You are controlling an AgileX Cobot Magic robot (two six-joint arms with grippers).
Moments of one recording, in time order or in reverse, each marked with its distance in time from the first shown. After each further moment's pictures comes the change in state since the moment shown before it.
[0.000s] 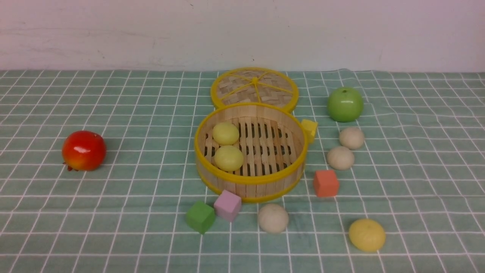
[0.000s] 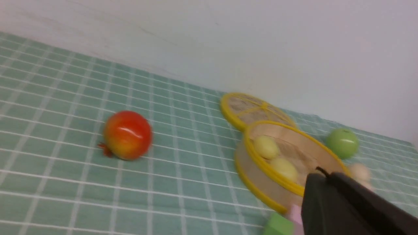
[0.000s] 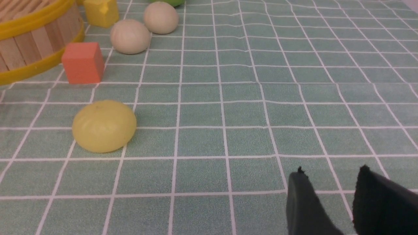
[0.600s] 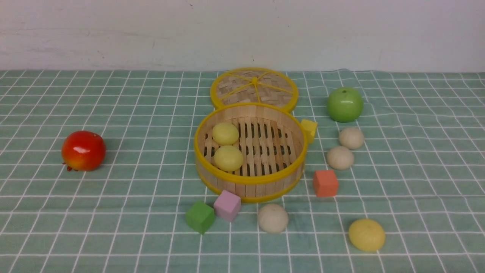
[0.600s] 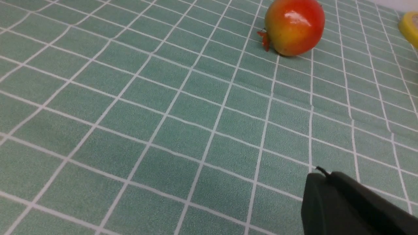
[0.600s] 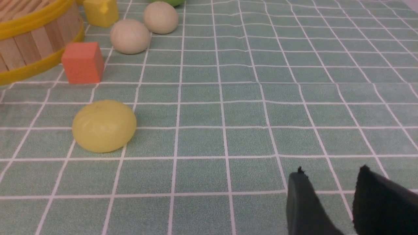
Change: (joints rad) right arm 0.000 0.000 0.000 0.000 0.000 0.000; left arm 0.361 0.006 0.410 -0.040 -0.148 0.108
